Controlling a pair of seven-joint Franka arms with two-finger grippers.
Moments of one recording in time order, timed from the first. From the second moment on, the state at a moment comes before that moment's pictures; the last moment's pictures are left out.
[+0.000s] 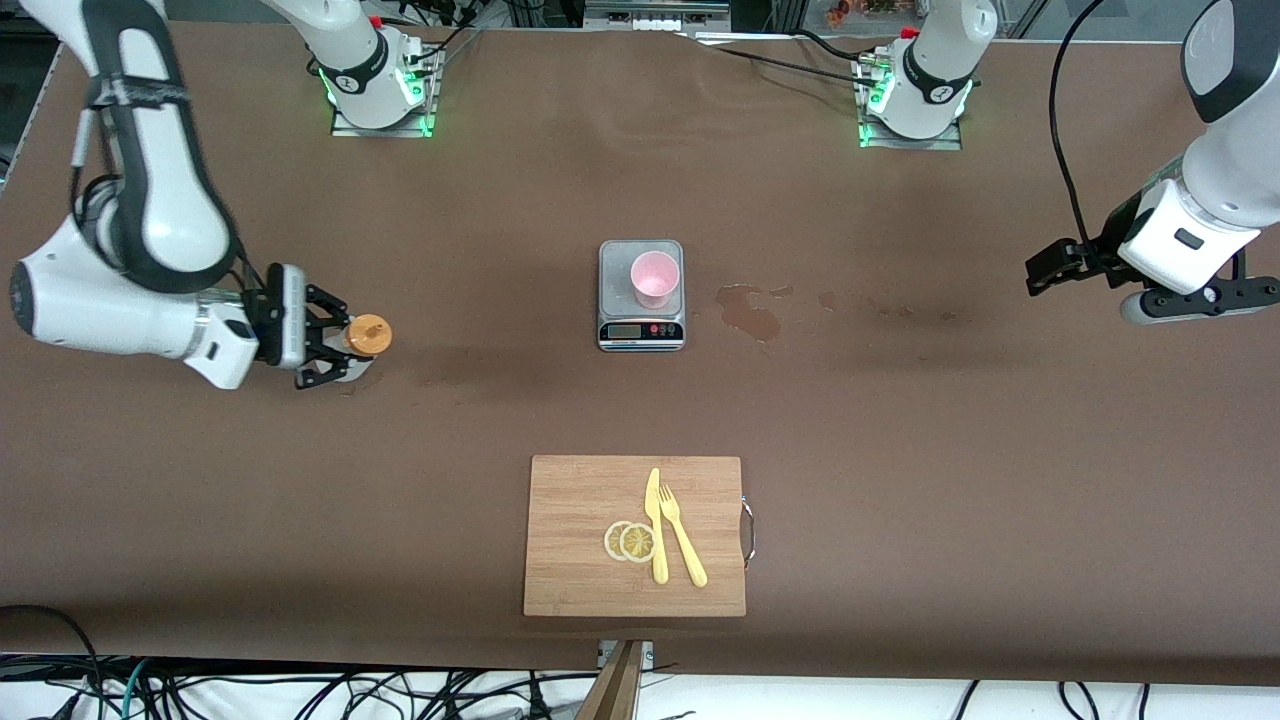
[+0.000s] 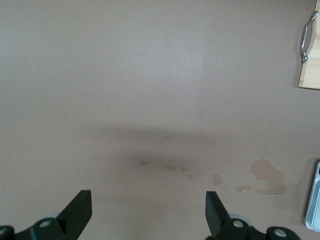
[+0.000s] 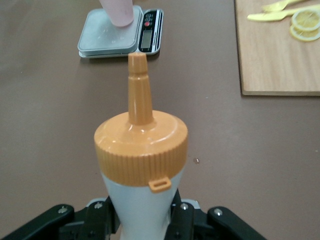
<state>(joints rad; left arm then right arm) 0.00 0.02 -0.05 -1.76 0.02 1.71 -0.19 0.27 0.33 -0.21 -1.84 0.58 1.92 -1.83</state>
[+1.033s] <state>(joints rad) 0.00 0.01 -0.05 -1.76 0.02 1.70 -0.19 0.81 0.39 -0.22 -1.54 0.02 1.62 -0.80</state>
